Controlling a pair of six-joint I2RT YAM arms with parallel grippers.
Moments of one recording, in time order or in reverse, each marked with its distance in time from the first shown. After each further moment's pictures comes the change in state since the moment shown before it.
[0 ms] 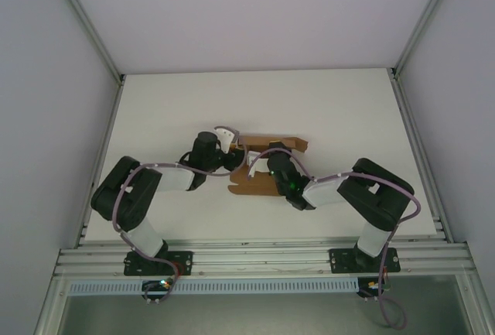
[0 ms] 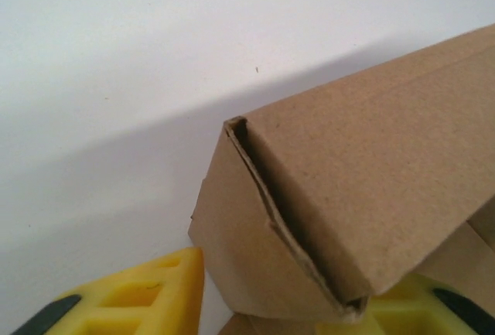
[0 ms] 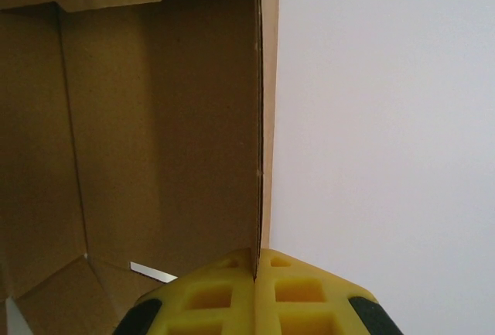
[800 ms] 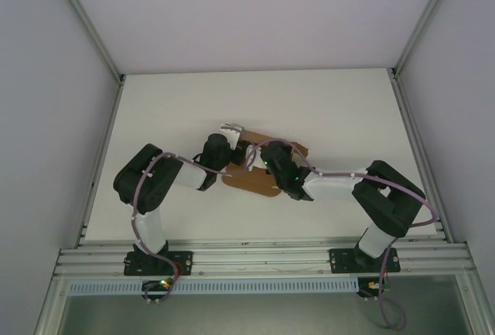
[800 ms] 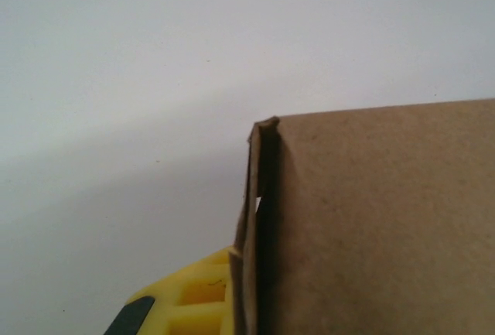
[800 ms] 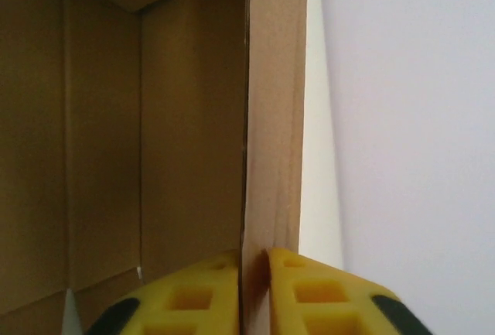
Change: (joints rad) left arm -0.044 0.186 0.049 0.257 -0.207 0.022; right arm -0.018 -0.085 0.128 -0.446 -0.090 0.306
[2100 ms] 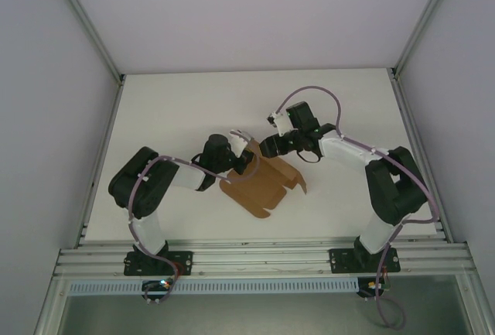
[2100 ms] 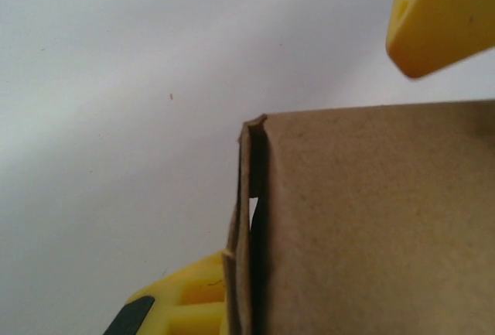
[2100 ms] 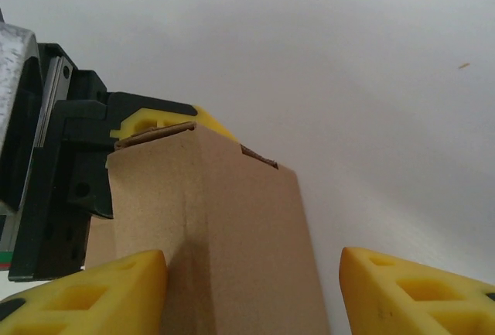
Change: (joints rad) left arm -0.014 -0.050 -0.004 -0.126 0.297 0.113; right arm -0.365 0.068 0.337 -0.560 -1.049 1.072
